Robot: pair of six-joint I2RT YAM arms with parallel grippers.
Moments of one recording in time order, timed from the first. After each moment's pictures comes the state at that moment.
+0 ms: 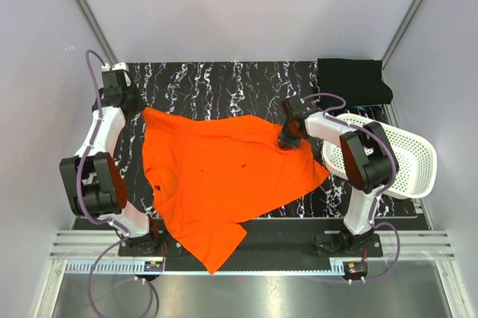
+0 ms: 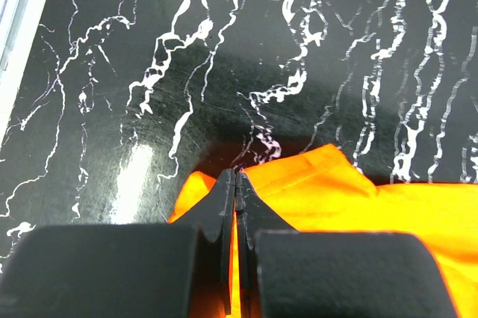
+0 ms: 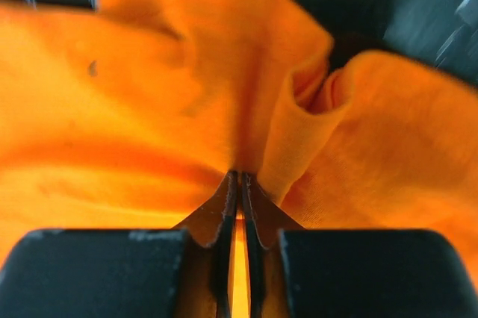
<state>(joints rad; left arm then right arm) 0.17 1.58 1.25 -0.38 0.03 -0.23 0.40 1.89 1.20 -0.47 0.04 0.86</state>
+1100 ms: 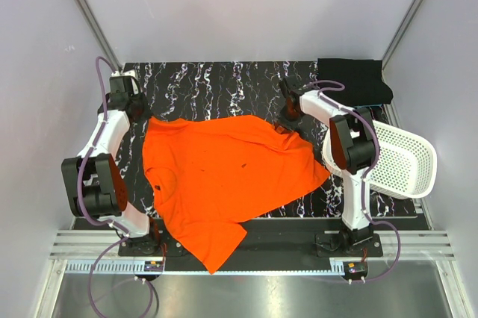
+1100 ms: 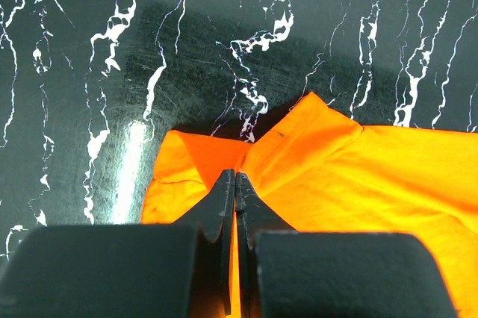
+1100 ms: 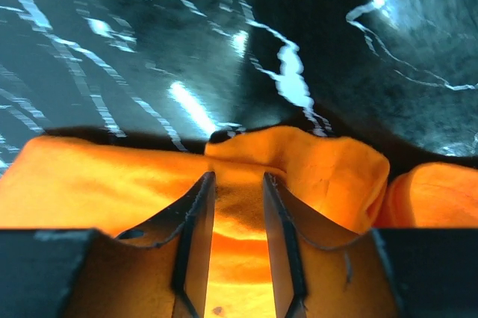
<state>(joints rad) 0.13 1.56 1.19 -0.43 0.07 -0.22 0.36 2.13 1.62 -0.71 0.05 1.00</state>
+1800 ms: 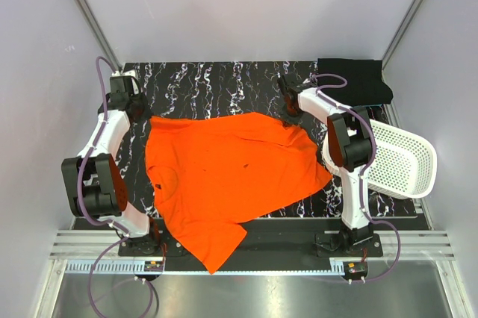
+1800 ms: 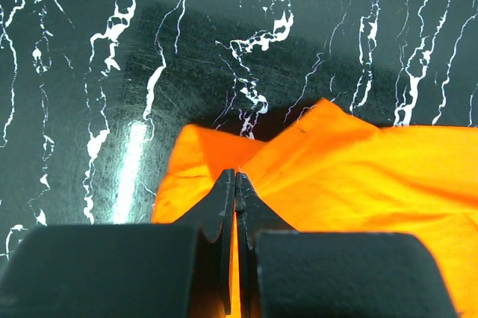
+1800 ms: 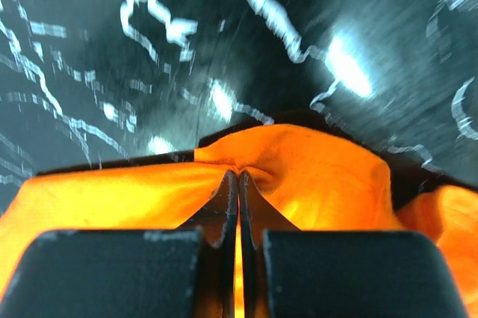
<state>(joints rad) 0.13 1.56 1.19 -0.43 0.06 -0.22 0.36 2.18 1.68 -0.72 0.21 0.98</state>
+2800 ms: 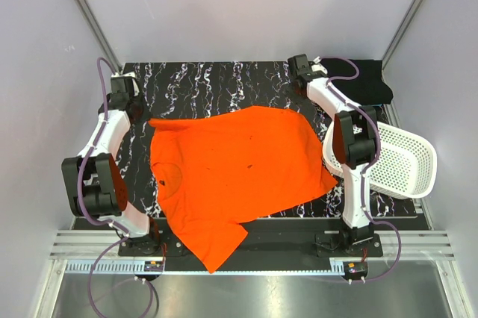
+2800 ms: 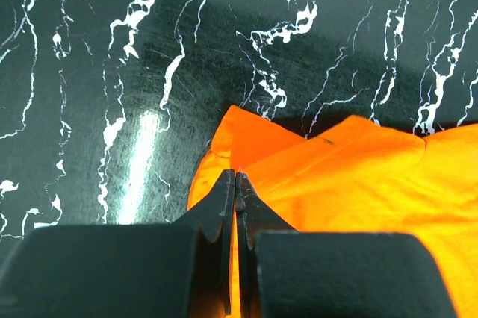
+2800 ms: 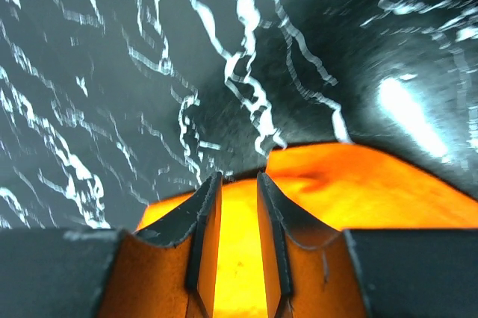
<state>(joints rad) 0.13 1.56 1.19 -0.46 0.01 -0.22 0.29 2.19 1.83 -0.58 0.27 0.98</state>
